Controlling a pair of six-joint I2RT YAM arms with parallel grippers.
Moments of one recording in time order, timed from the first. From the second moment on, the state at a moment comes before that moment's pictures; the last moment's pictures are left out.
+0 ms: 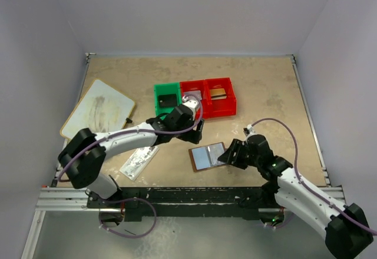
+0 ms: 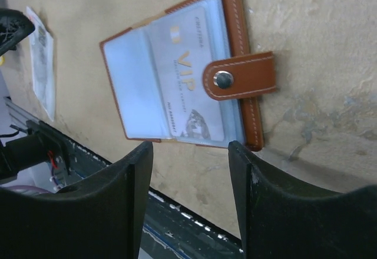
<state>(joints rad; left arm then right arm) -0.88 1.51 0.96 -0.22 -0.10 -0.47 0.54 0.71 0.24 -0.27 -0.21 0.86</state>
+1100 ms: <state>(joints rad) -1.29 1.57 0.66 0.19 -0.16 -0.78 0.54 1.51 0.64 0.10 -0.31 0.62</state>
